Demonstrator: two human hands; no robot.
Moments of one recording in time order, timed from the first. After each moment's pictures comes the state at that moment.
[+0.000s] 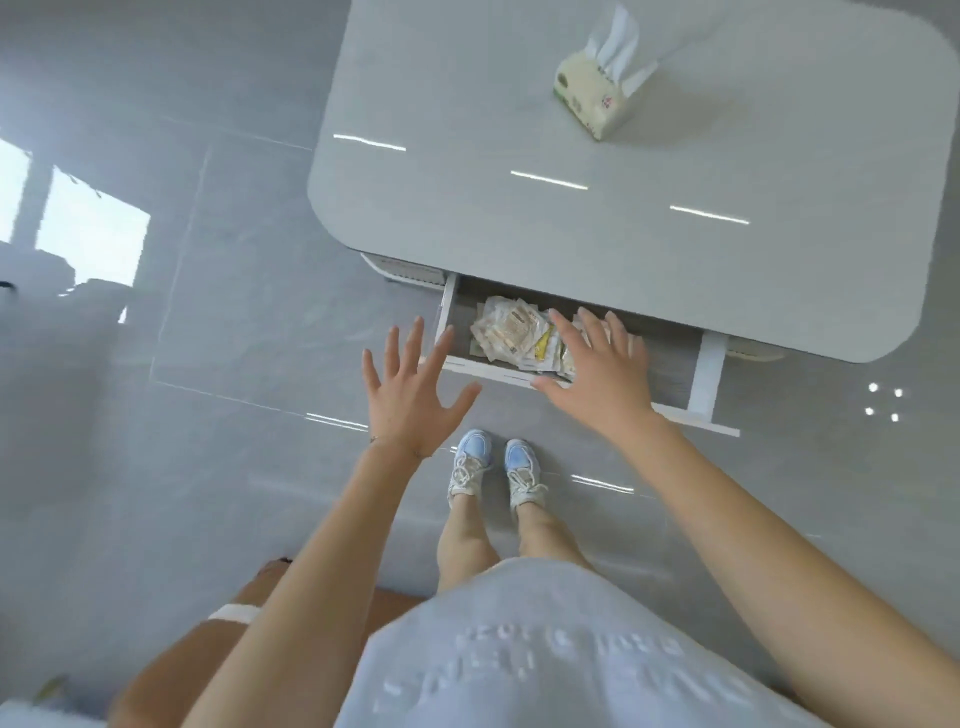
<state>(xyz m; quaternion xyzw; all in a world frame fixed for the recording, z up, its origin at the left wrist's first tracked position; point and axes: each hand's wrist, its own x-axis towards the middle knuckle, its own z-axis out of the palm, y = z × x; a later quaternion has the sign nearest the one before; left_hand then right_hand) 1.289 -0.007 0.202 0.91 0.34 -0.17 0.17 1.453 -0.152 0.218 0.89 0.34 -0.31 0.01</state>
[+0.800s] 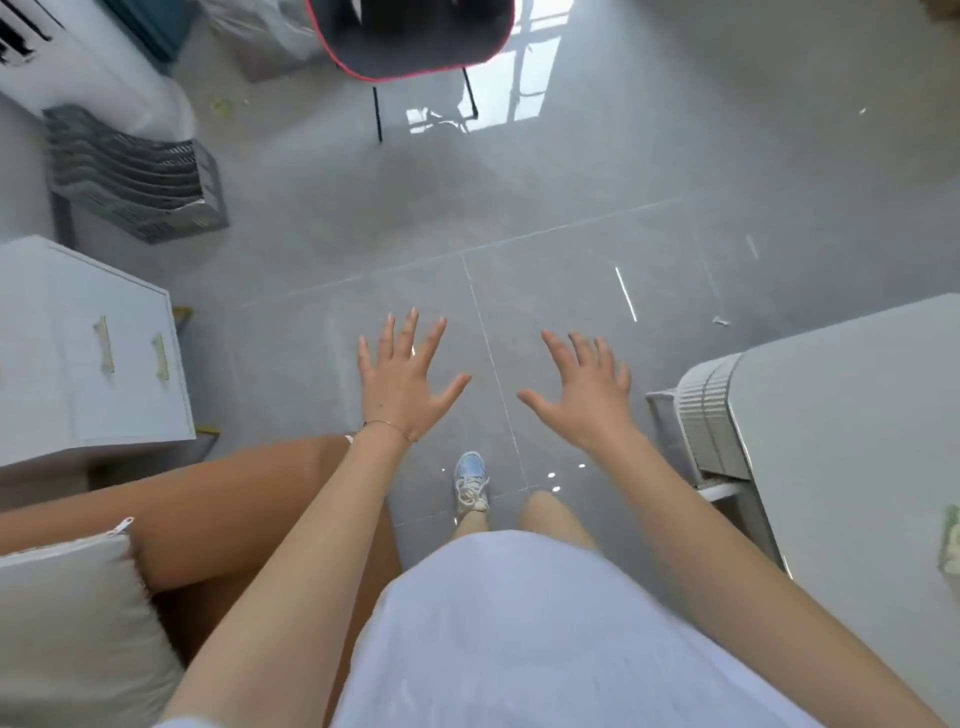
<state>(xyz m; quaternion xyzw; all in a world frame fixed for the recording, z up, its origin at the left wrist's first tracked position) 0.807 0.144 0.251 0.62 0.76 0.00 0.18 1.019 0.189 0.286 0.63 0.72 -0.26 0.13</state>
